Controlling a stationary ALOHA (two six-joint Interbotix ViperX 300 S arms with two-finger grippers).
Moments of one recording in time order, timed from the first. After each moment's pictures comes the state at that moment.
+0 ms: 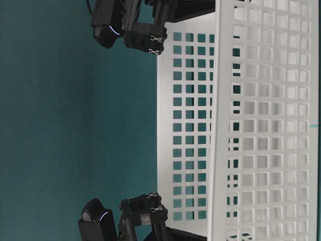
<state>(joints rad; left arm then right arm) 0.06 -0.08 0.63 0.02 0.71 -1.28 -0.10 -0.05 0.63 0.22 0.78 1.13</state>
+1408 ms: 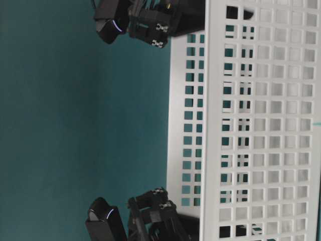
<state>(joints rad) 0.06 -0.06 0.69 0.03 0.51 -1.26 -0.12 -0.07 0.72 0.21 0.60 1.06</state>
